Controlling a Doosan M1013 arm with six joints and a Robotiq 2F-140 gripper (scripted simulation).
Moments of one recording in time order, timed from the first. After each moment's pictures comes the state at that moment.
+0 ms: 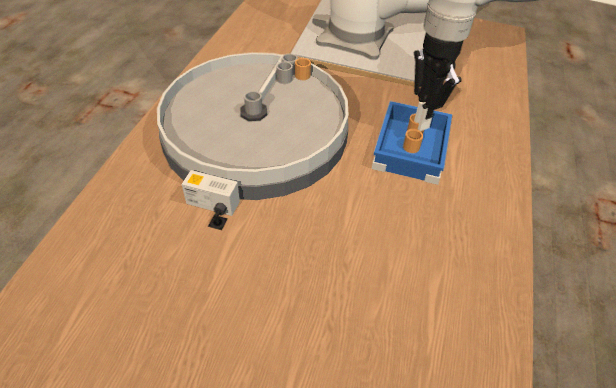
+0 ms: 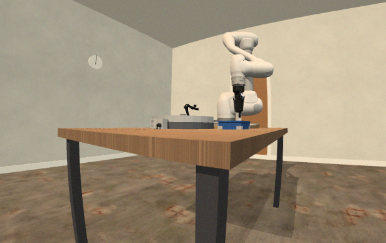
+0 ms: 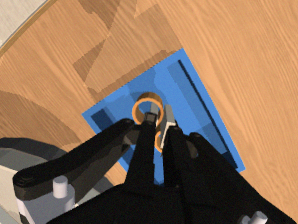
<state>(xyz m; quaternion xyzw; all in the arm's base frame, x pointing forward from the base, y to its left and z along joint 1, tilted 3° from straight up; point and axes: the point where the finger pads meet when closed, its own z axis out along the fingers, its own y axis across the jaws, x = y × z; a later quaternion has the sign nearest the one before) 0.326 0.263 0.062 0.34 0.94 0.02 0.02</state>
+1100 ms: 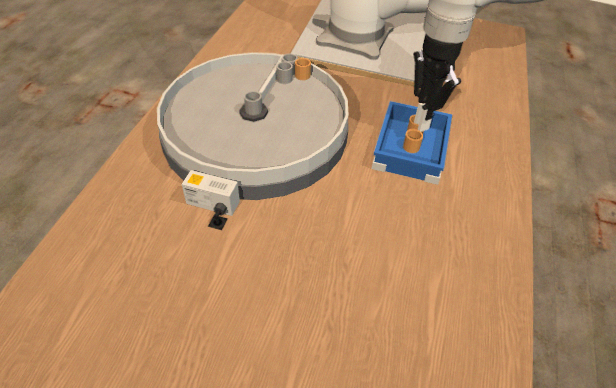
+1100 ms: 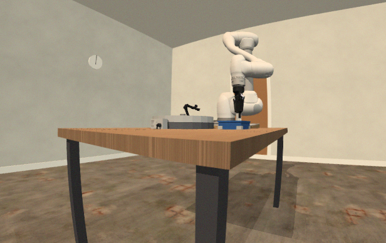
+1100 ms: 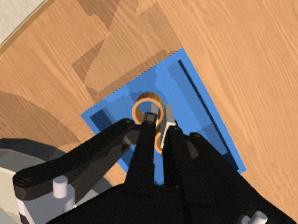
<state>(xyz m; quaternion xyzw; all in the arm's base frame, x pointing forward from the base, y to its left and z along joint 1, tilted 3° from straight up) 0.326 0.263 0.059 0.34 0.94 0.02 0.02</state>
